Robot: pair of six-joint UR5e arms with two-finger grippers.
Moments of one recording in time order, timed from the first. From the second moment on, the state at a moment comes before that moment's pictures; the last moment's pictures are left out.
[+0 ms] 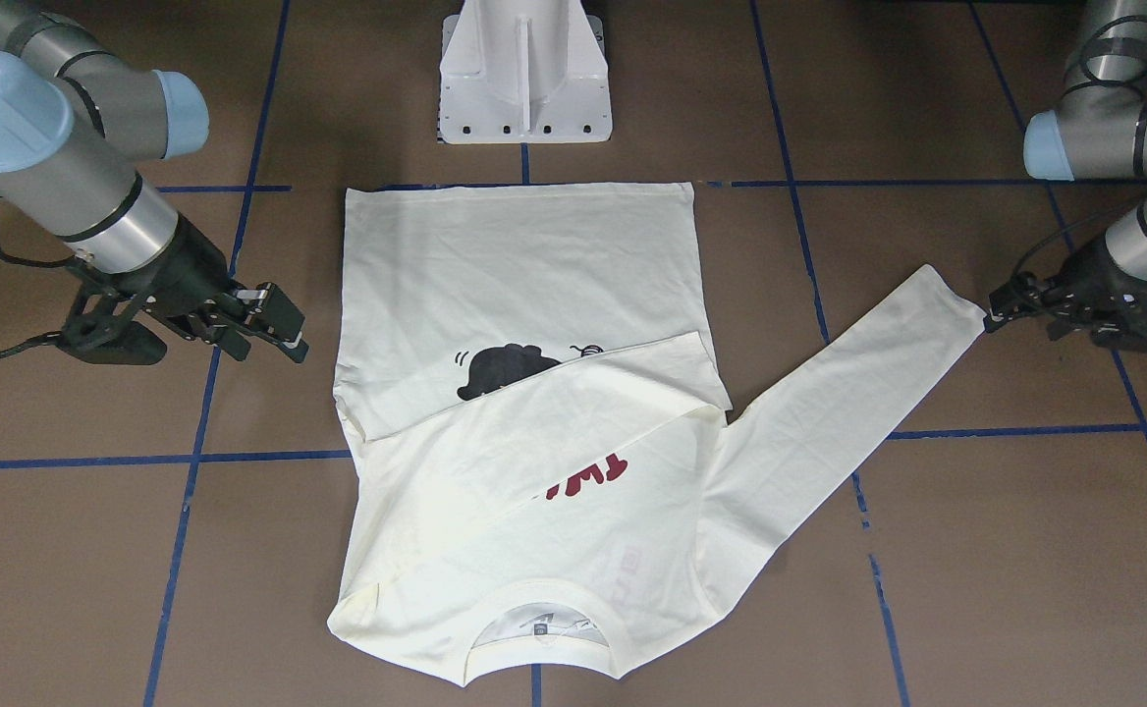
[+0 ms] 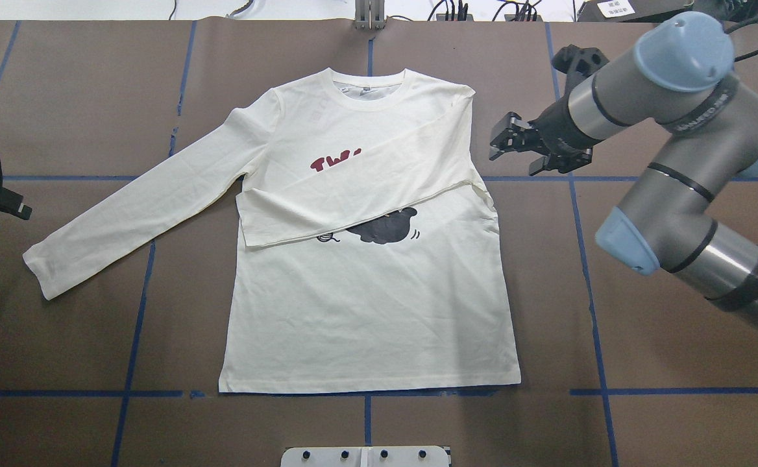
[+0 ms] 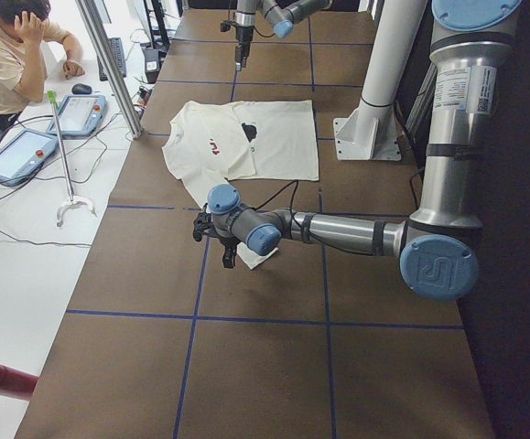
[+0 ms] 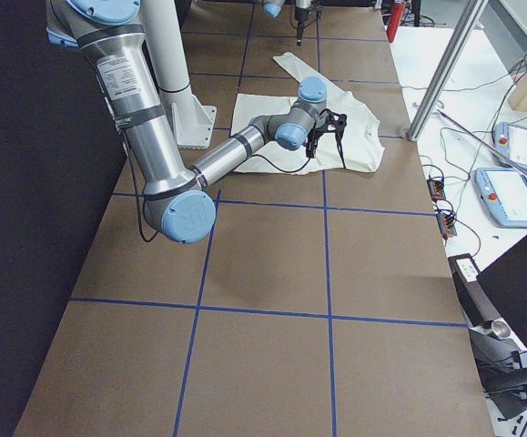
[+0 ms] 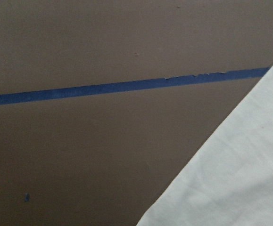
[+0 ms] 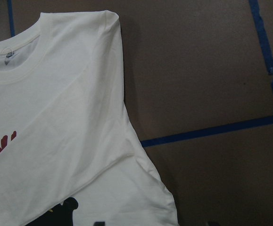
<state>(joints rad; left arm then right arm) -1.09 -1.62 -1.53 -2.07 -2.32 -0.58 0.90 -1.22 1.77 -1.18 2.19 1.28</state>
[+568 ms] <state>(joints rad) -1.03 -1.62 -1.49 -2.07 -2.30 -0.58 0.91 -1.25 1.78 -1.18 2.20 1.26</state>
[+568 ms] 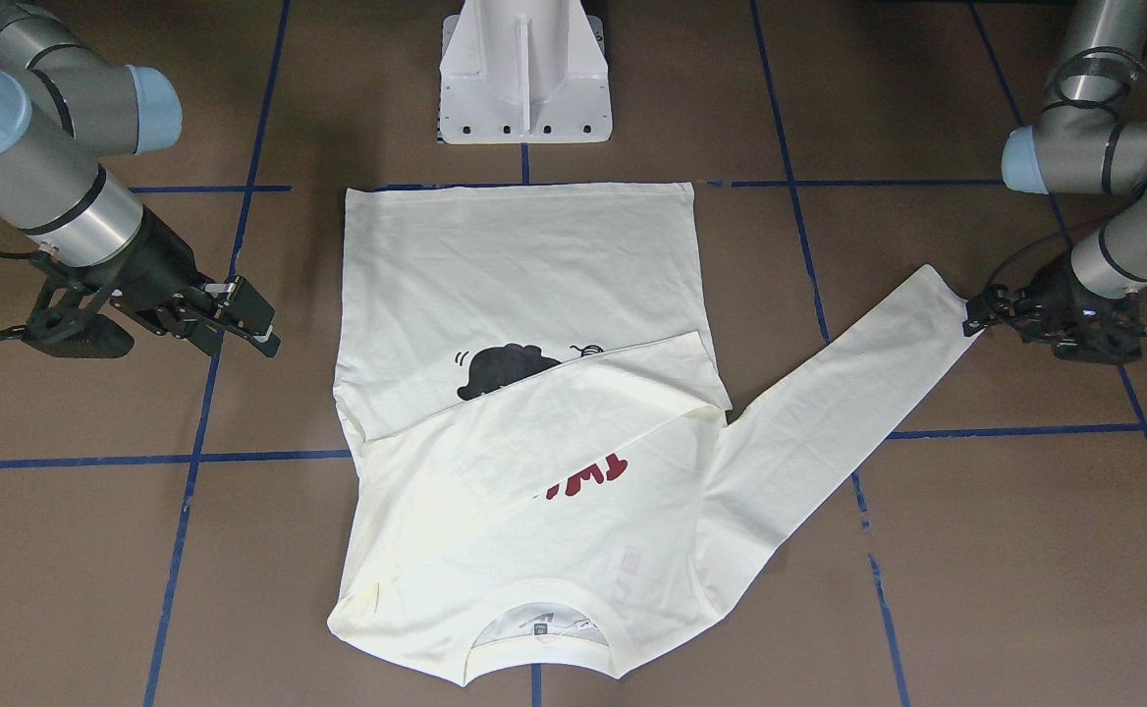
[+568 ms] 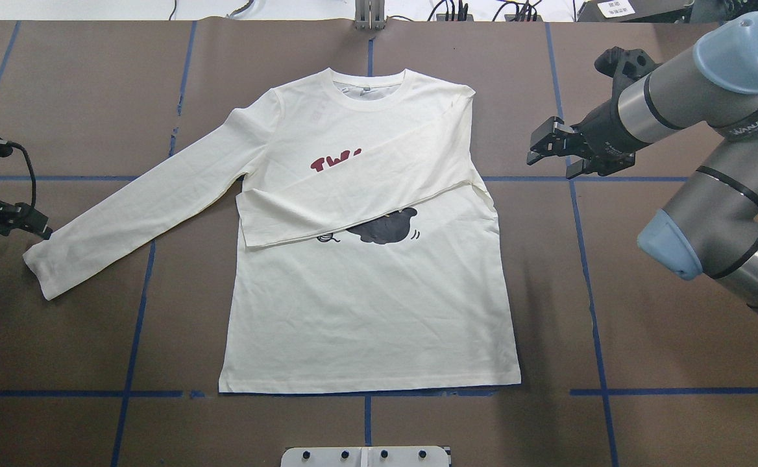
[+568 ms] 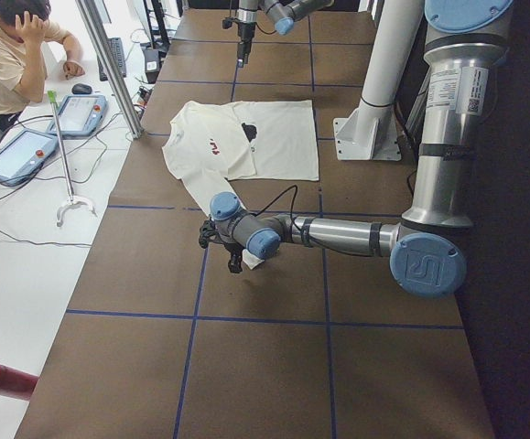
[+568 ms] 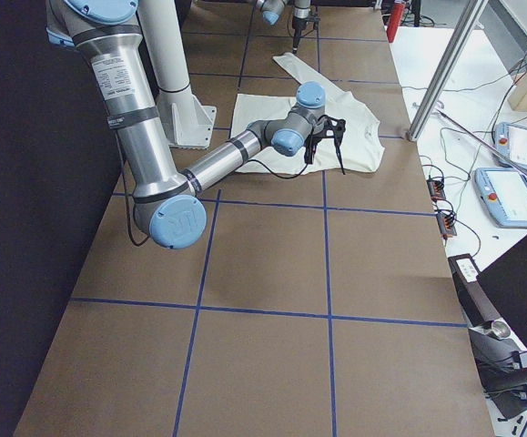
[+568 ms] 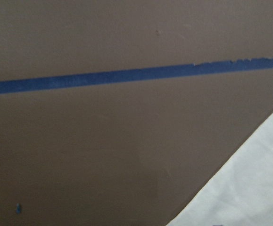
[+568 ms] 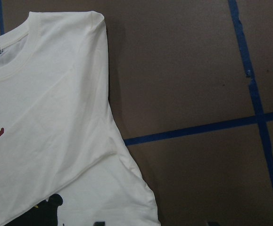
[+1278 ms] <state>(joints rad) -0.99 -1.59 -1.50 -2.07 -2.30 -0.58 0.91 -1.25 1.79 -1.18 2.20 1.25</state>
